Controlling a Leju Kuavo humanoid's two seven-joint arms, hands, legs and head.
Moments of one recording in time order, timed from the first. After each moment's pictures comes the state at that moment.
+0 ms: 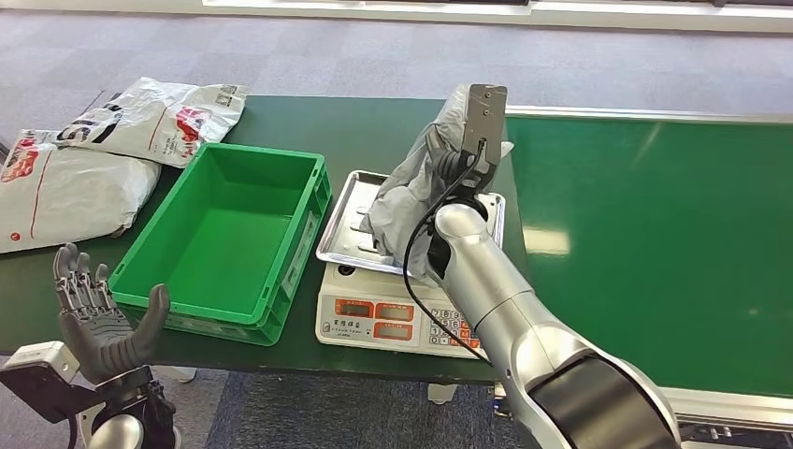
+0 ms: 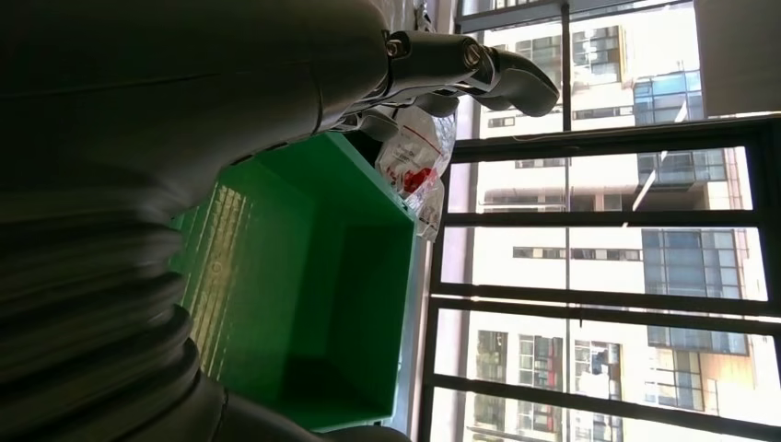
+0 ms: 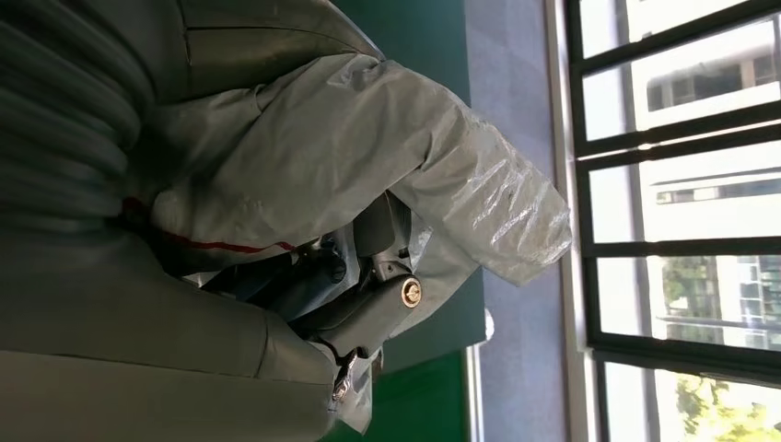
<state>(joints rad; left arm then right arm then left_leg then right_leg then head) 0.10 -0.22 0.06 -1.70 0.00 0.28 -0.57 -0.95 0.41 0.61 -0.59 -0.17 -0.89 -0.18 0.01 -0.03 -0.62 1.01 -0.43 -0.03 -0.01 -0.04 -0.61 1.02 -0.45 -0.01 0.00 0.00</state>
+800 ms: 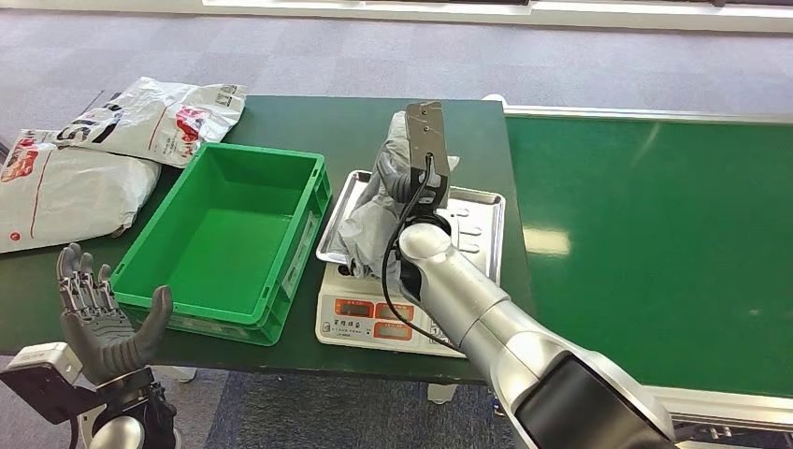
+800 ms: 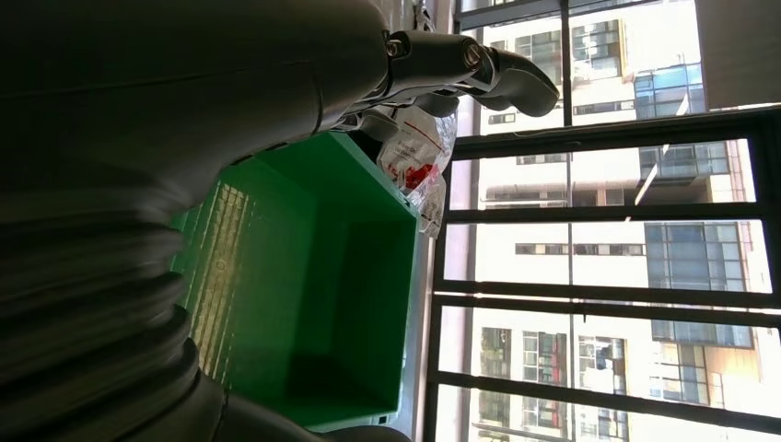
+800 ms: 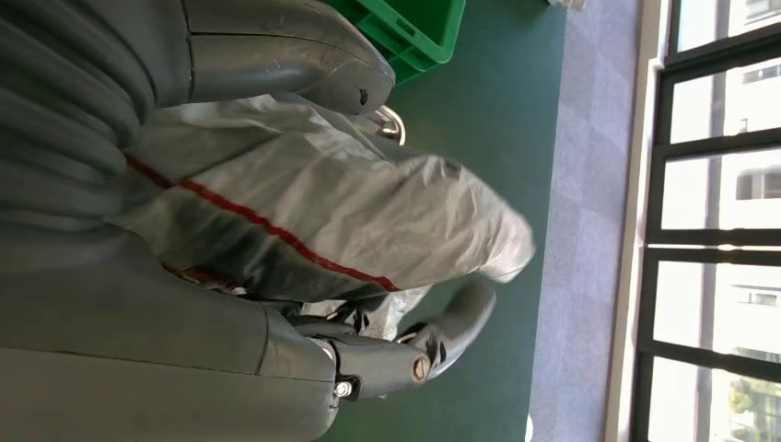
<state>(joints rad) 0.11 -0.22 0.06 -1.71 -0.02 0.27 -0.57 -0.97 0.41 0.99 -0.58 -0.42 -0.89 -0.08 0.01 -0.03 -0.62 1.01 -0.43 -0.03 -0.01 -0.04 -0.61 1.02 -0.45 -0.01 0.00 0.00</state>
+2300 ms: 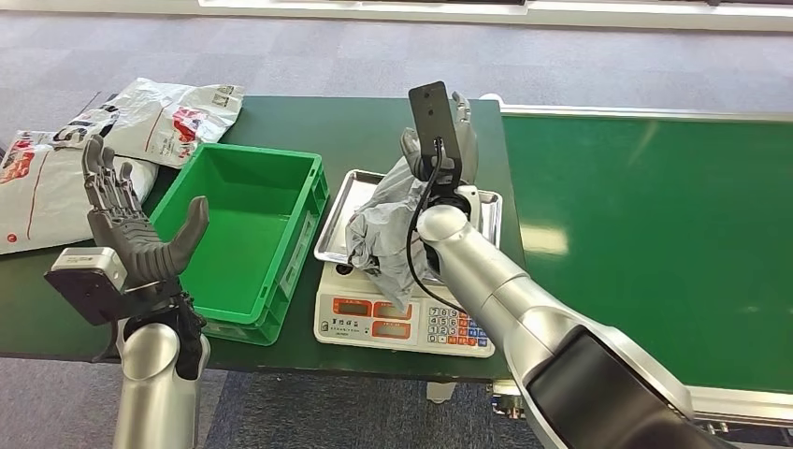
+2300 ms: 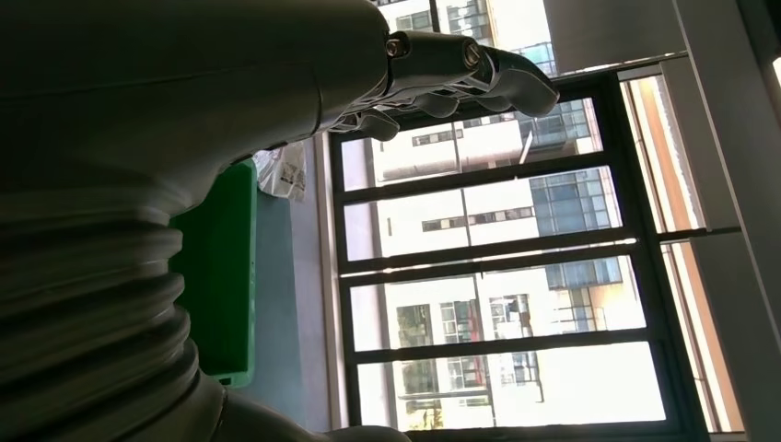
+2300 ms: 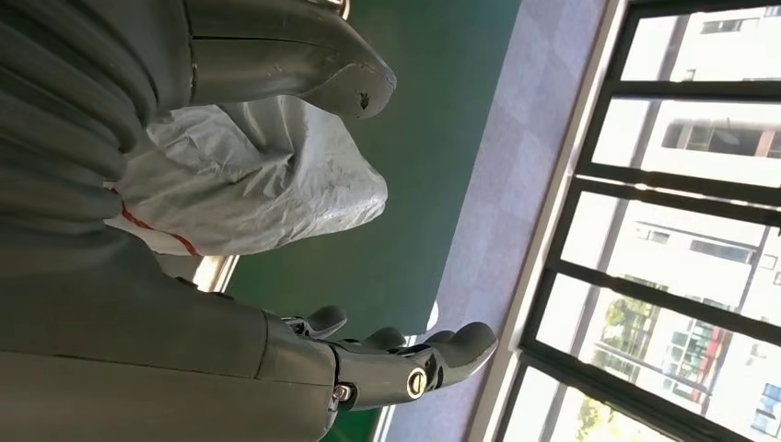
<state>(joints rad) -0.22 -0.19 -0.09 -1.61 -0.19 0.35 -0.54 -1.06 0.38 1.01 -0.43 -0.29 -0.89 -0.18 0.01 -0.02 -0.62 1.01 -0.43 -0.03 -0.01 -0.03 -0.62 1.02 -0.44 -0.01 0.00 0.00</state>
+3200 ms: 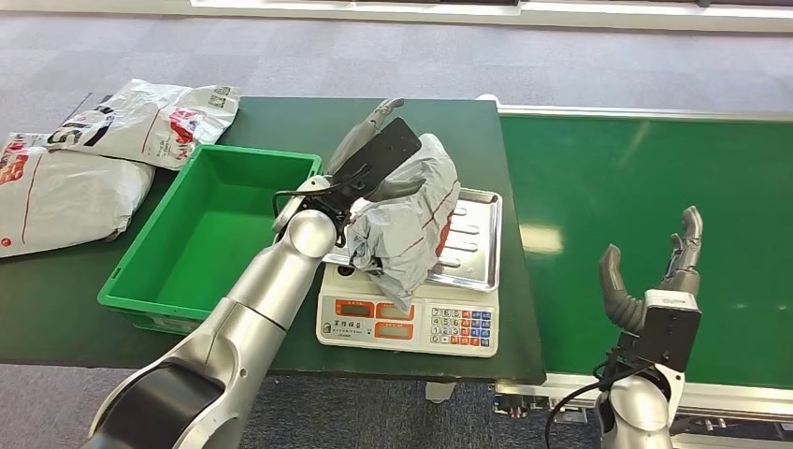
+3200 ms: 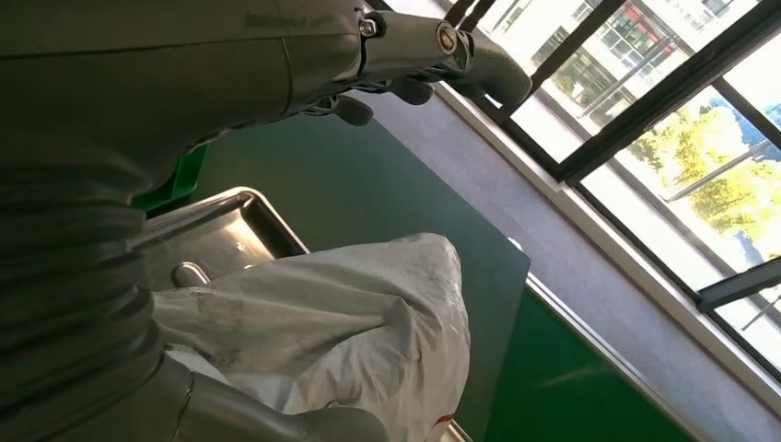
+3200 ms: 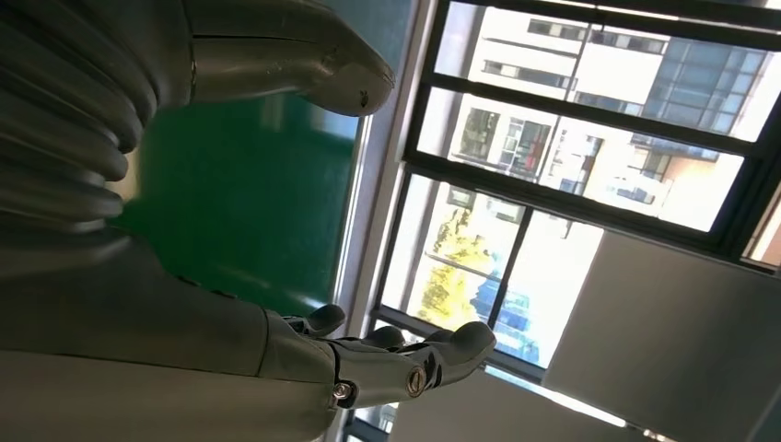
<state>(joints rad) -0.84 -0.32 -0.41 -0.76 -0.59 0.11 -0.09 -0.09 0.10 0.10 -1.58 0.35 -0.48 -0.51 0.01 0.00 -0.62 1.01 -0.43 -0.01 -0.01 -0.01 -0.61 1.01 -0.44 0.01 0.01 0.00</state>
